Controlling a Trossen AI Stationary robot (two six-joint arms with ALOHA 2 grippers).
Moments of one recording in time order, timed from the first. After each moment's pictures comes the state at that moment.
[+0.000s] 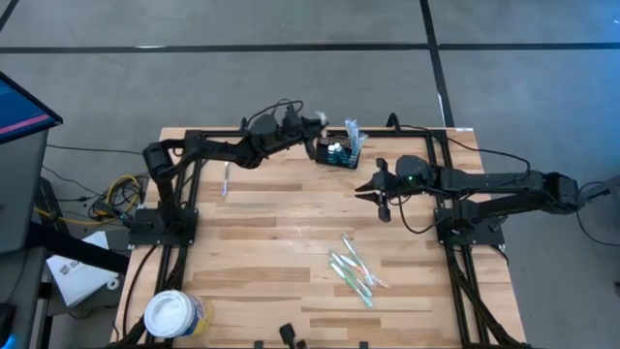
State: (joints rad) left arm 0.51 1.86 1.02 0.94 0.07 -0.01; right arm -0.23 1.02 0.54 0.01 -0.16 -0.13
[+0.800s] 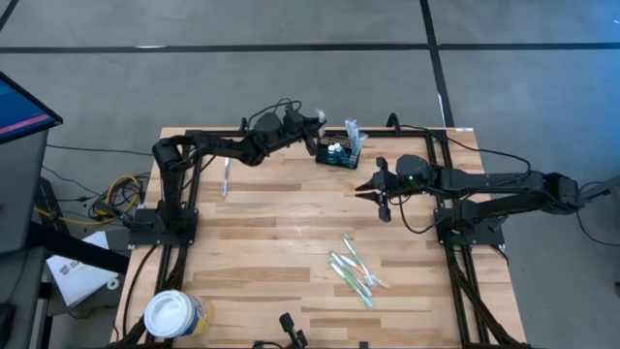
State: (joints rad) left arm 0.56 1.95 1.04 0.96 0.07 -0.03; right arm -0.23 1.02 0.54 0.02 -0.16 -0.14
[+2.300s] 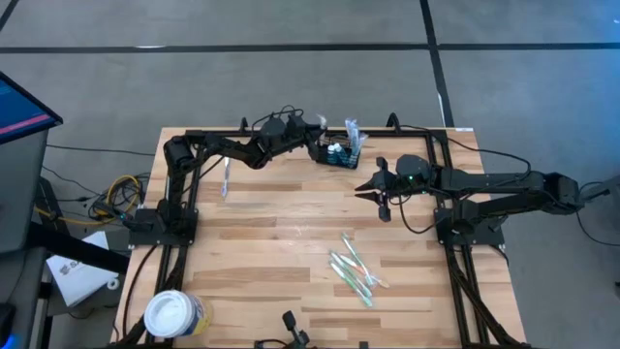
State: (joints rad) left arm 0.56 2.05 1.04 0.99 0.08 -0.12; right arm -0.23 1.02 0.54 0.02 -0.16 -0.14
